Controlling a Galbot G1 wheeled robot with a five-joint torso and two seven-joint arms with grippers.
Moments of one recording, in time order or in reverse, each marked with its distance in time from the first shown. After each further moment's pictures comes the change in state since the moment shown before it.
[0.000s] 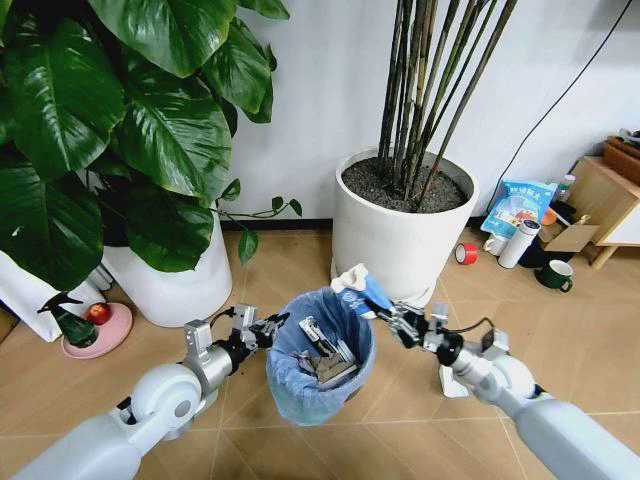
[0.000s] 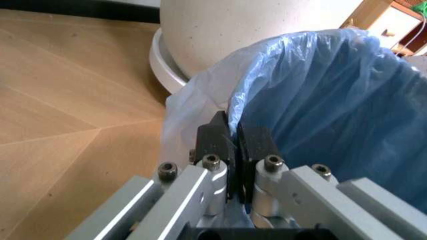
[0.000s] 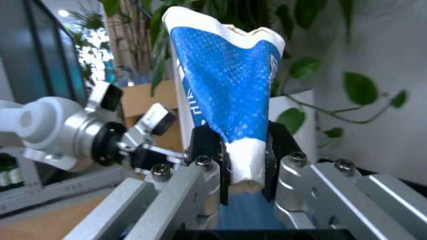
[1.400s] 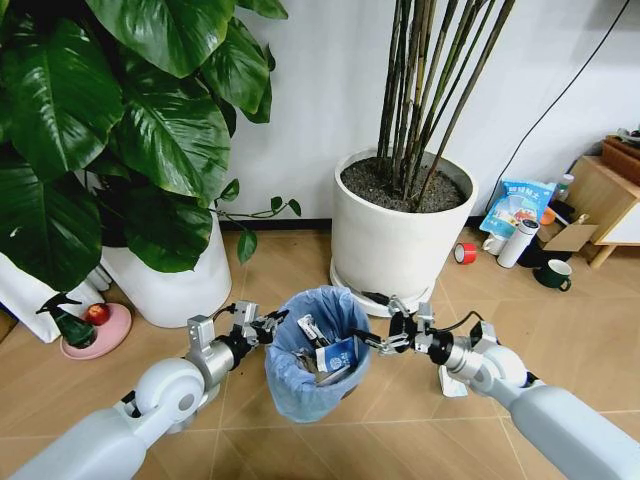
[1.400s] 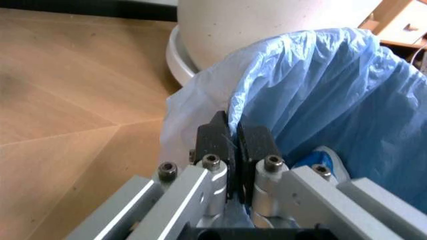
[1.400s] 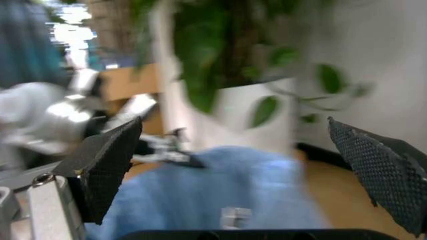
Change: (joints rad) left arm 0.009 0.003 -0.023 0.005 0.016 0.021 -0.026; right arm -0.049 -0.079 0.064 0.056 -0.025 -0.039 0.073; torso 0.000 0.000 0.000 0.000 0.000
